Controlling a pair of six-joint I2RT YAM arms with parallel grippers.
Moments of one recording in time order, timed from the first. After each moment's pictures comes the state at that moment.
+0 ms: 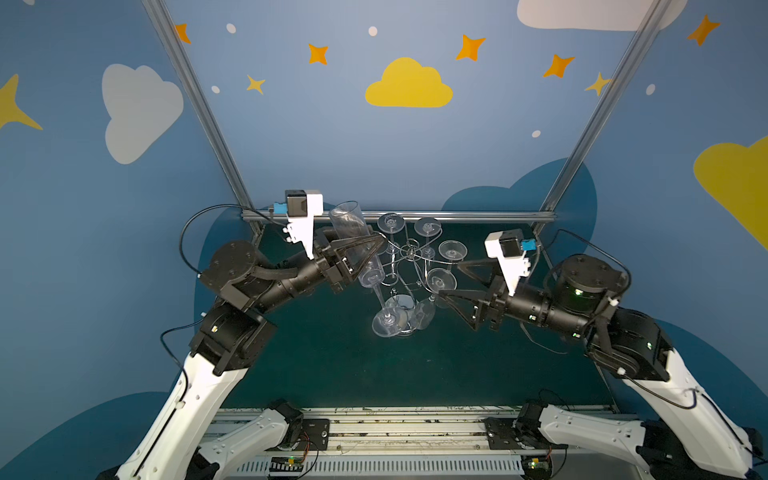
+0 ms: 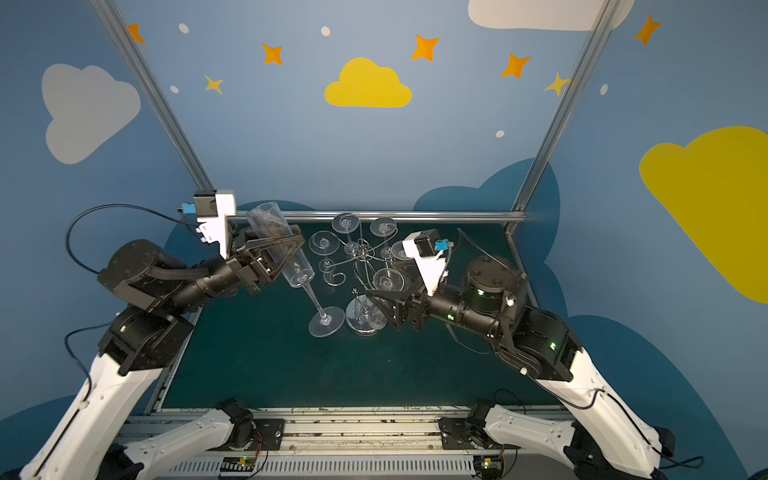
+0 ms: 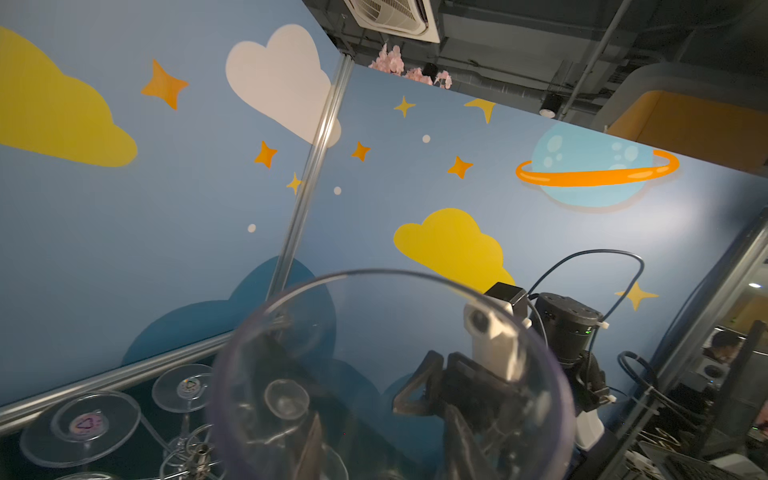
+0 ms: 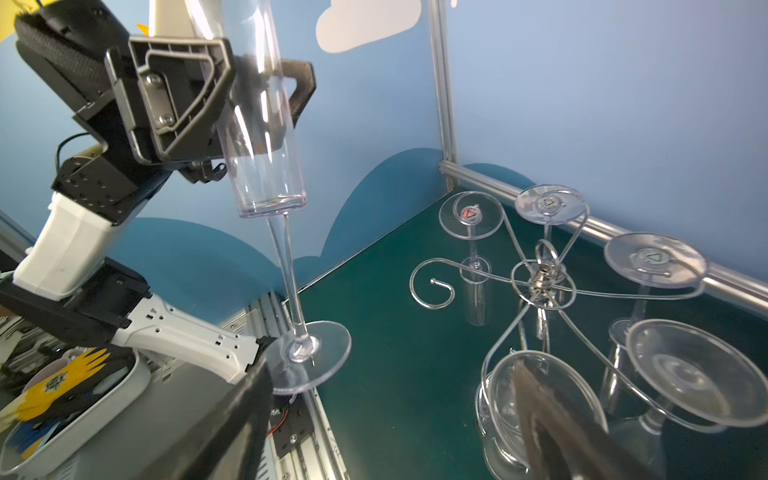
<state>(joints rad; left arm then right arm) -0.54 0.95 1.47 -0.28 0.46 -0.49 0.97 0.95 1.52 -0.70 -0.10 0.20</state>
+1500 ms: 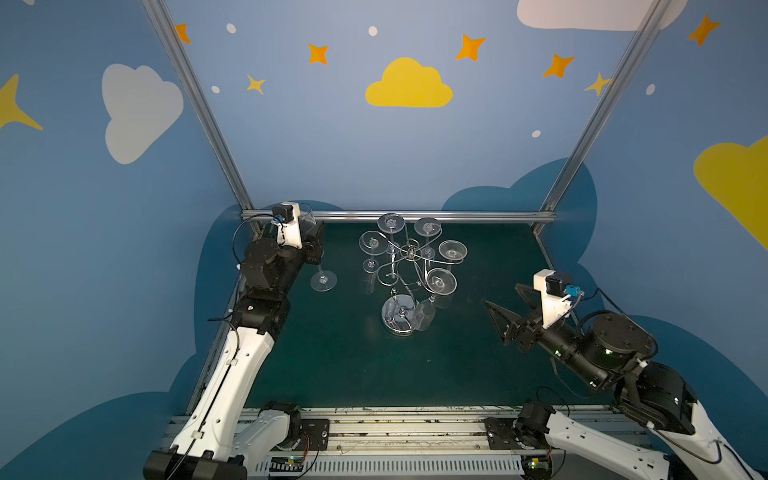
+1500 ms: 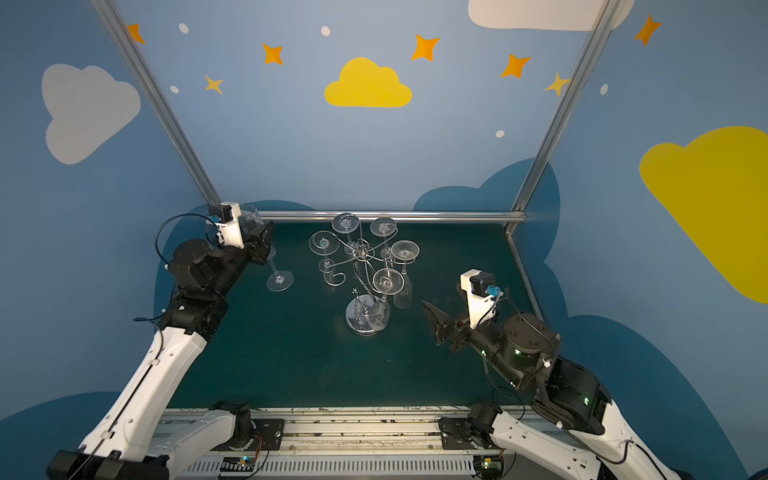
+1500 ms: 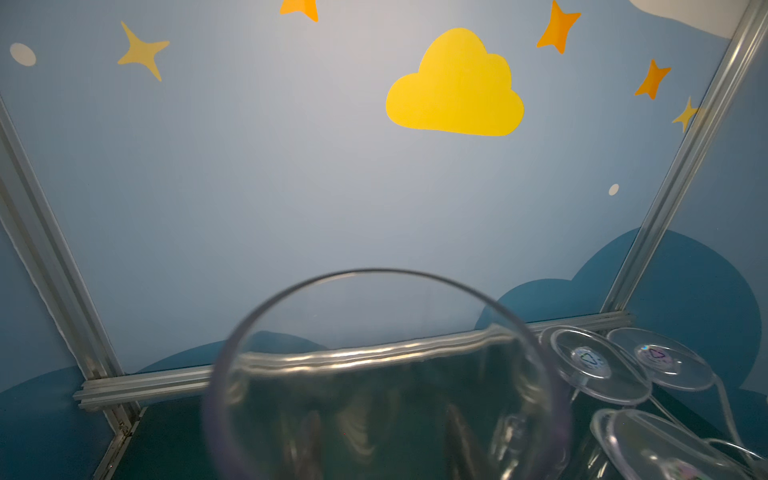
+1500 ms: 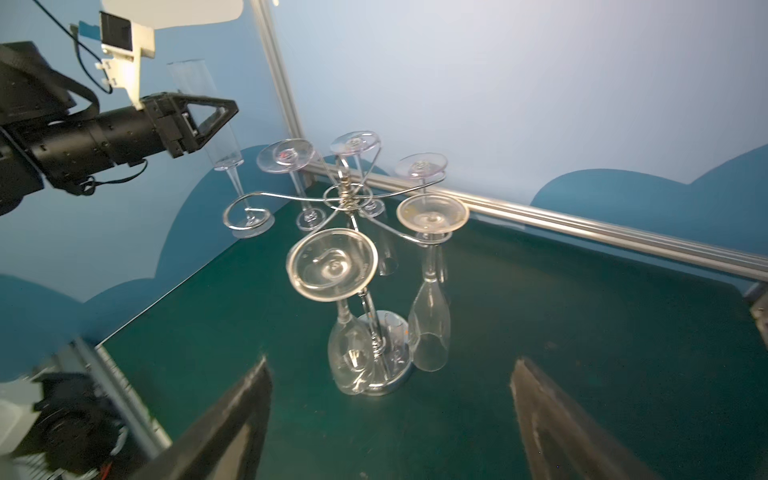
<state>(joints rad) -0.12 1.06 1.03 0.06 0.11 -0.09 0.97 0.58 1.12 -0.72 0.38 0.17</state>
